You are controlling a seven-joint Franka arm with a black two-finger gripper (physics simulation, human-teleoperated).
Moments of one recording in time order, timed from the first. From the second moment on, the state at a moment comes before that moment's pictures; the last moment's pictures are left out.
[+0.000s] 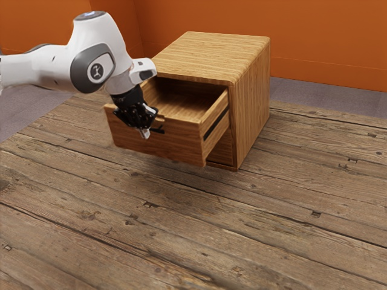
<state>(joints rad) -0.01 0.01 -0.05 -1.90 -0.09 2.08 -0.08</state>
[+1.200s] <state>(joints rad) 0.00 0.38 -0.04 -1.43 -0.04 2.09 -0.08</state>
